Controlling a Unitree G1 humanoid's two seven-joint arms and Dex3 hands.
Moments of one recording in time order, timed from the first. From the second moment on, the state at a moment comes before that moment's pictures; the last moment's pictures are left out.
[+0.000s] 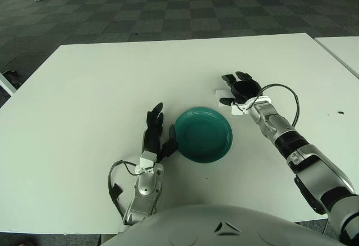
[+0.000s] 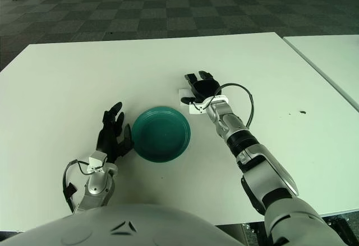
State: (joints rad) left arm 0.36 -0.10 -0.25 -0.03 0.11 -0.28 0.24; right arm -0.55 -0.39 0.54 0.70 -0.89 -0.06 -0.17
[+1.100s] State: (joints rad) left arm 0.34 -0.10 -0.25 0.02 0.09 -0.35 0.25; right arm -0.55 -0.44 0.57 0.73 -0.83 -0.16 -0.07
